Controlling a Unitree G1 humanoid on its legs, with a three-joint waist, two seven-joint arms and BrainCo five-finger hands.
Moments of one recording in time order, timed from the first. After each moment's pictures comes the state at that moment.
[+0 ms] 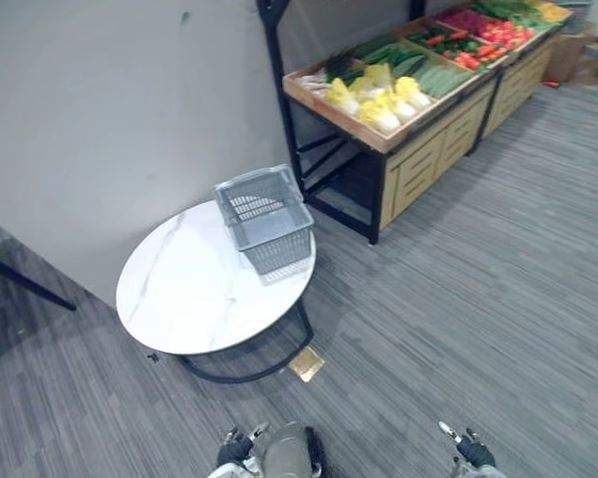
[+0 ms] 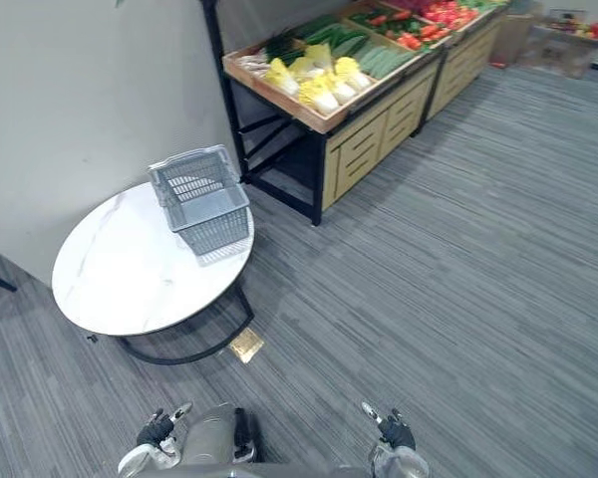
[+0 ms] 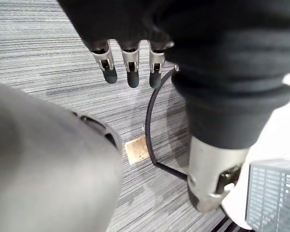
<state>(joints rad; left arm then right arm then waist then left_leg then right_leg) 0.05 -0.01 0.40 1.08 -0.19 -0.12 0.02 0.03 -0.04 -0.32 1.07 0.19 -0.13 0.03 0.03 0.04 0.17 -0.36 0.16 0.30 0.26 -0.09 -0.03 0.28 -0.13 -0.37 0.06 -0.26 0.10</state>
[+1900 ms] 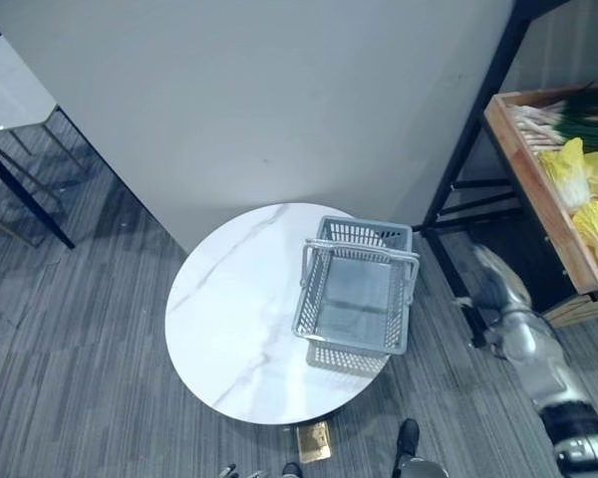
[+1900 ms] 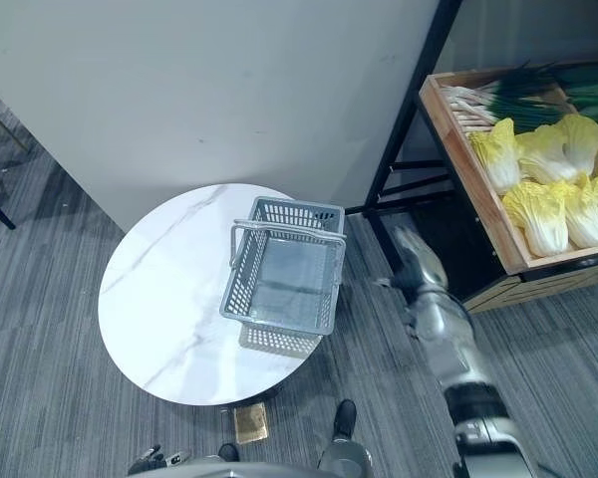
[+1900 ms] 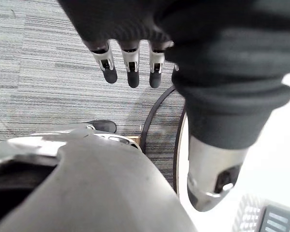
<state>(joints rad) 0.15 0.14 0.04 1.14 -0.22 -0.12 0.02 -0.31 -0.51 0.14 0.40 -0.61 -0.12 -0.14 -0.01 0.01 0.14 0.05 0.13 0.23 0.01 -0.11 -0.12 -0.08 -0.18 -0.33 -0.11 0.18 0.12</state>
